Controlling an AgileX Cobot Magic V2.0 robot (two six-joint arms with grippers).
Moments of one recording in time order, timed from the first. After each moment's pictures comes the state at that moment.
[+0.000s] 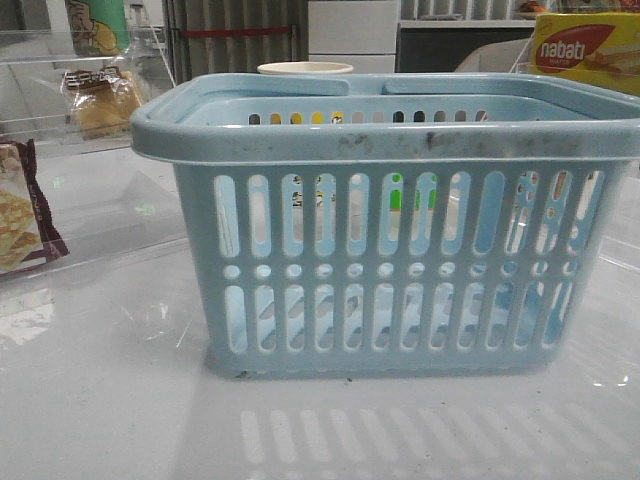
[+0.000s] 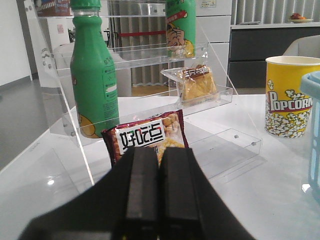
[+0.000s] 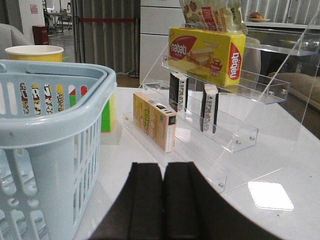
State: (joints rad) left arm -0.02 -0.01 0.01 -0.09 0.04 0.14; right arm -0.01 -0.01 0.03 0.11 0.02 -0.10
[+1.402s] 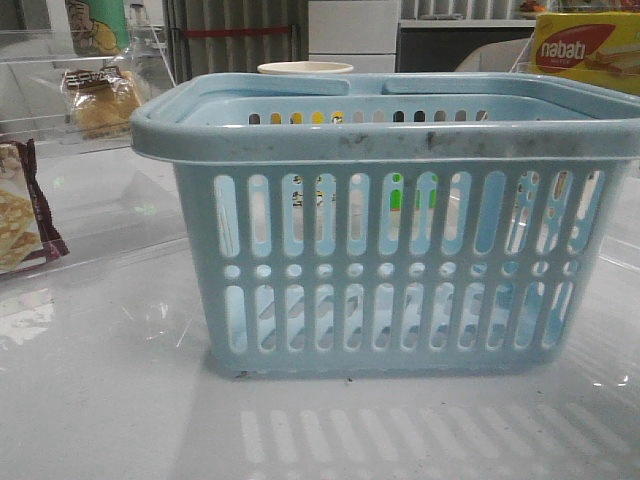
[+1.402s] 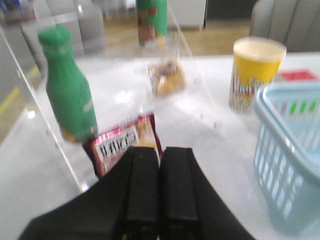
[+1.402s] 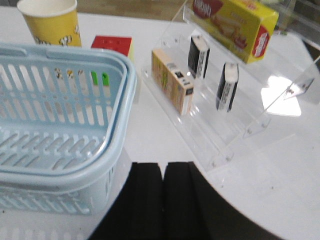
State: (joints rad) left arm -0.02 0.43 -0.76 -0.12 0.74 0.14; right arm -0.01 0.56 -0.73 0.11 0.68 -0.10
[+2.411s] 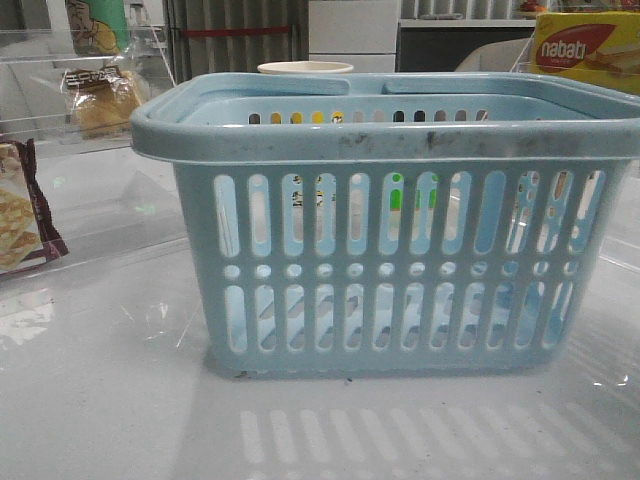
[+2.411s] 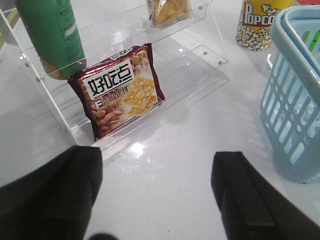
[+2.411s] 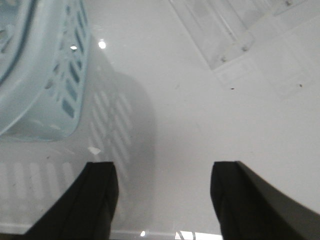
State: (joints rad) left arm -0.02 0.47 -0.65 -0.12 0.77 0.14; right arm -0.10 0.93 -0.72 0.11 0.73 -0.10
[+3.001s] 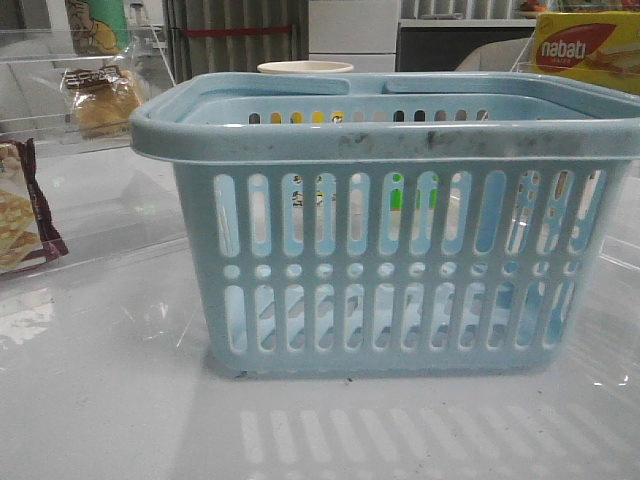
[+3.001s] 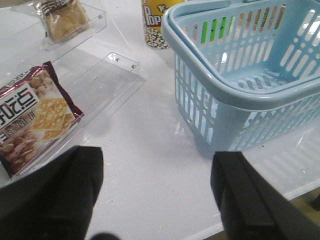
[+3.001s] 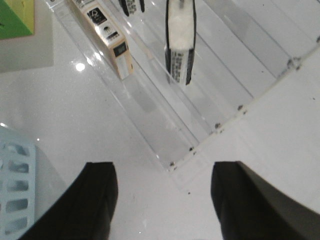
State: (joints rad) left arm -0.35 0.47 -0.65 -0.13 0.74 0.14; right arm -0.21 1.43 -1.20 0.11 0.70 -0.10
